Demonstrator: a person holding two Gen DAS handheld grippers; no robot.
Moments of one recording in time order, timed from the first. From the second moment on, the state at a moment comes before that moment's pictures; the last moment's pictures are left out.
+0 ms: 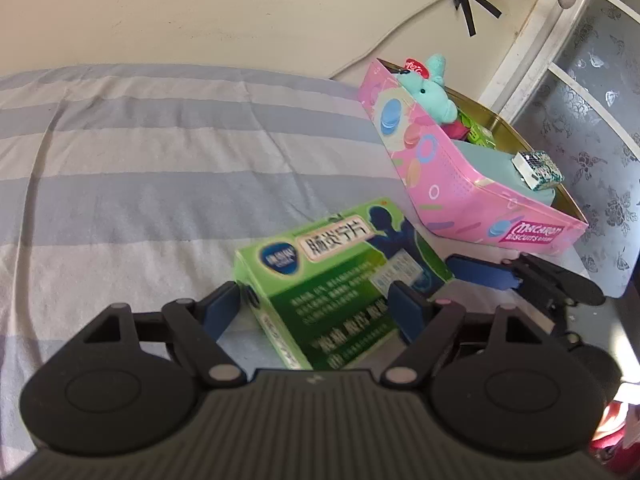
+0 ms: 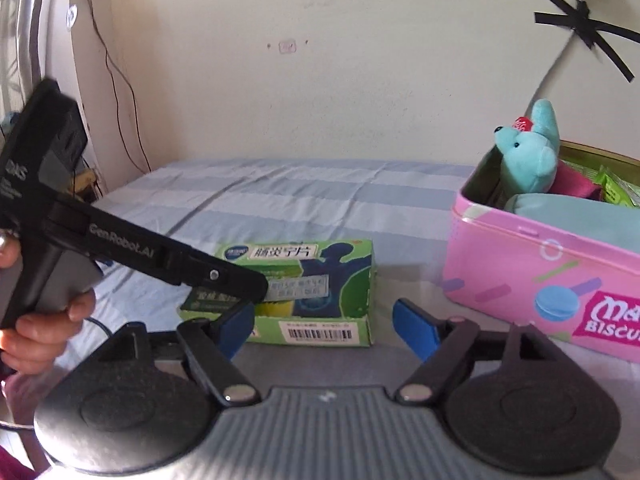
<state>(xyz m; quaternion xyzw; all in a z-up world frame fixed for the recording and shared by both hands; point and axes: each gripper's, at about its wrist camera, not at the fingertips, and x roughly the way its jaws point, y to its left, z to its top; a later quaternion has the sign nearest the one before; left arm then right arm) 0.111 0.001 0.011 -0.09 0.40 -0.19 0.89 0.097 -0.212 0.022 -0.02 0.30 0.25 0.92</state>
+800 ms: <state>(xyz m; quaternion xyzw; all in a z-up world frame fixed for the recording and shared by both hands) 0.215 -0.246 0.102 0.03 0.30 -0.30 0.91 0.167 -0.411 0.103 0.02 0.26 0.07 0.96</state>
